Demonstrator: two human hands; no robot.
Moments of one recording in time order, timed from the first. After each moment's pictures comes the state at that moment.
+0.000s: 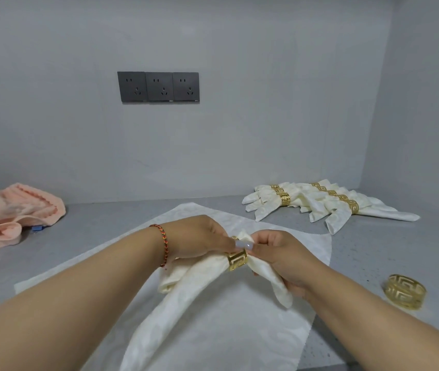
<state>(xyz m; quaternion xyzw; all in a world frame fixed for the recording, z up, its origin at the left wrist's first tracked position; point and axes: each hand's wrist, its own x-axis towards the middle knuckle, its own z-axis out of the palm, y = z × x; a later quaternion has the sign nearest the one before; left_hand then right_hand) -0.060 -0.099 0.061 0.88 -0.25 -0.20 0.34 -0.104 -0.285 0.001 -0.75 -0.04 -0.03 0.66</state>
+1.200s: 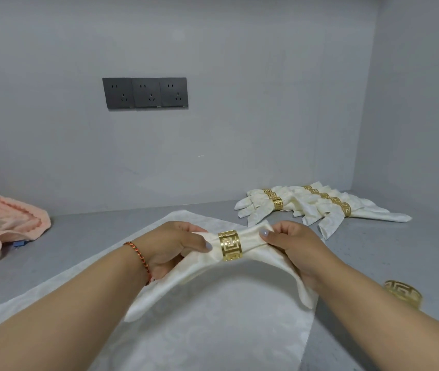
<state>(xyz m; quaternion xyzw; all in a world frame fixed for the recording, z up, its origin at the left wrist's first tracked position) -0.029 -0.093 0.045 0.72 -0.13 -0.23 0.64 -0.087 -0.325 0.011 -0.74 0.05 -0.13 0.66</state>
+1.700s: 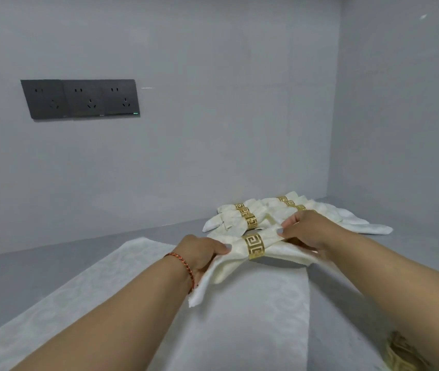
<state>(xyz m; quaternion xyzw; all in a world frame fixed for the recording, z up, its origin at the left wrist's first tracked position) 0.079 -0.235 0.023 0.74 -0.06 -0.21 0.64 0.013 -0.460 0.043 -0.86 0.20 -0.11 0.46</state>
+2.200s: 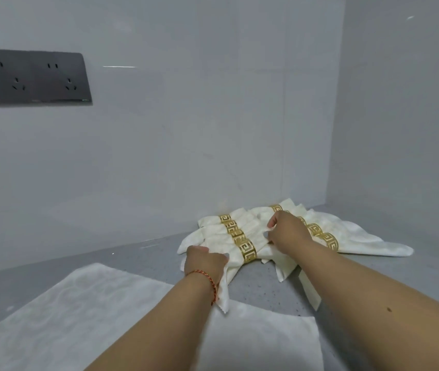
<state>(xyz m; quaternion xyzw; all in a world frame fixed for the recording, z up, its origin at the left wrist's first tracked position) 0.179 -0.340 -0.020 0.82 0.01 -0.09 0.56 0.146 -0.515 0.006 -0.93 0.23 -0.18 0.24</state>
